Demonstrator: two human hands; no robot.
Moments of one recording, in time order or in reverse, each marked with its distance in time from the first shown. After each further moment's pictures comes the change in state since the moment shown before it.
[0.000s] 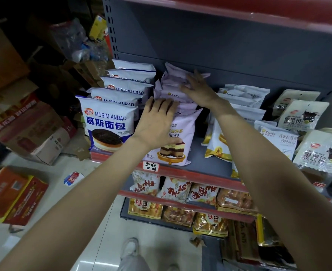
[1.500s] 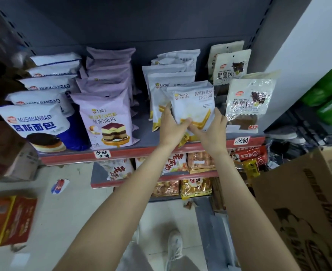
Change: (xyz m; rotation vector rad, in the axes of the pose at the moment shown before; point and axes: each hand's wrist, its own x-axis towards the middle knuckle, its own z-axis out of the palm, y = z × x) left_hand 0.023 0.216 0.010 -1.403 -0.129 -0.505; right_hand -0.253 0.119 0.021 0.424 0.495 0.520
